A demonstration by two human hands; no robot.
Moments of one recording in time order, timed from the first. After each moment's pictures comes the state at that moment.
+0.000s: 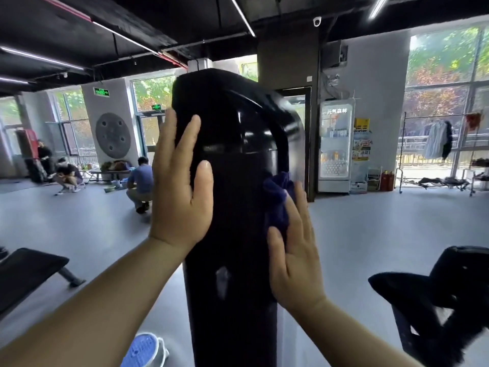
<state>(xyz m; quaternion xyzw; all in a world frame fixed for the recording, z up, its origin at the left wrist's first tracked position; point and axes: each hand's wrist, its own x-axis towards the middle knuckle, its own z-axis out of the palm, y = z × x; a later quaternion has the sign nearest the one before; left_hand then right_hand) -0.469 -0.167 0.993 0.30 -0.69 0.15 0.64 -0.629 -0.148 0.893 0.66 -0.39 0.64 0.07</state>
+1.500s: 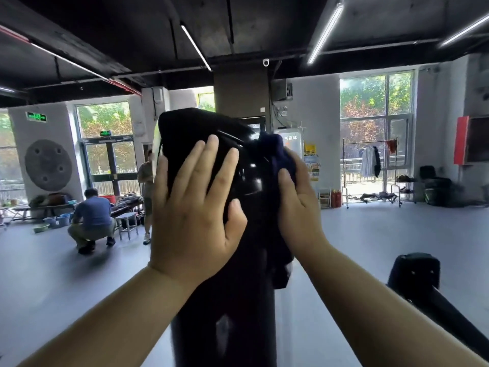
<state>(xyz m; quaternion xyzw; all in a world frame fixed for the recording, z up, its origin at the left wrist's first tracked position) -0.474 -0.169 1.018 0.27 -0.72 0.37 0.53 -0.638 -0.162 1.011 0.56 -0.39 0.73 -0.03</state>
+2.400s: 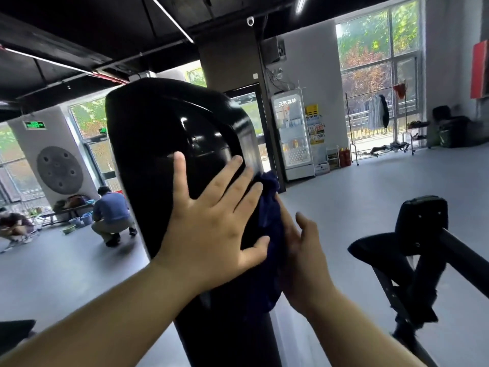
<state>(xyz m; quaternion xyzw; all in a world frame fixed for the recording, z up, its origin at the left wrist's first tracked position) -0.505 -0.137 0.985 0.26 -0.82 0.46 0.20 -0.648 -0.123 0.892 0.40 -0.20 0.72 -0.53</state>
